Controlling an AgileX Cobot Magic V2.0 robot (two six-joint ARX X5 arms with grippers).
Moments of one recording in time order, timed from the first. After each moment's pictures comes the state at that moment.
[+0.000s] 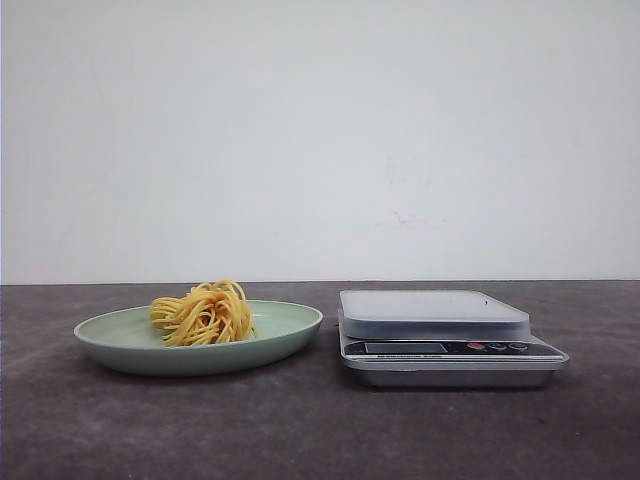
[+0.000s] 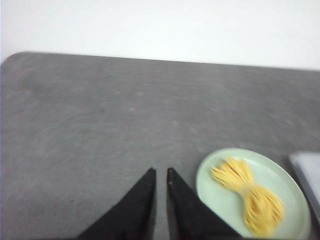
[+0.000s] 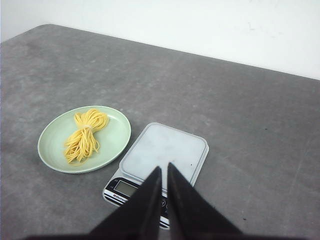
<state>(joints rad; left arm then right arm) -0.50 0.49 0.96 -0.85 -0.47 -0.29 1.25 0.53 0.98 -0.93 0.73 0.41</state>
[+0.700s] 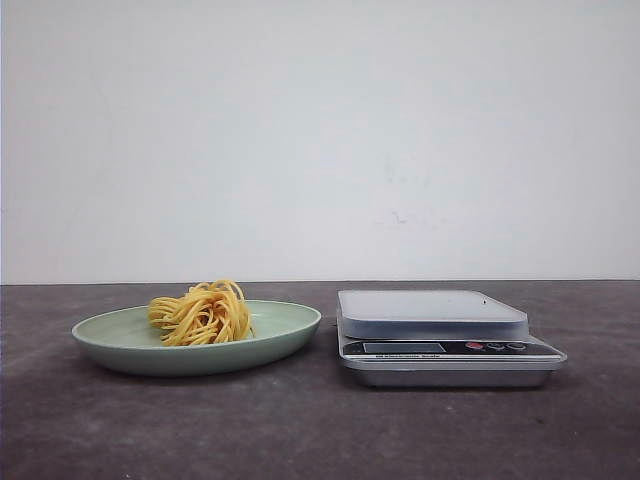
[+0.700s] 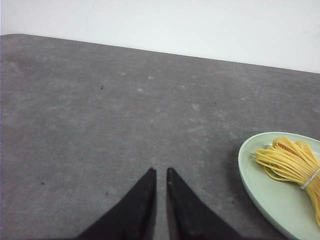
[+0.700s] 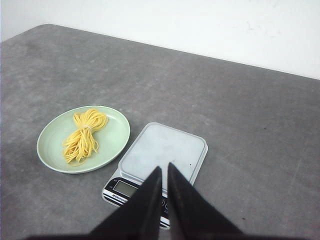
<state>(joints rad) -0.05 0.04 0.08 -0.20 -0.05 -0.13 1.25 0.53 0.98 -0.93 0.73 0.41</state>
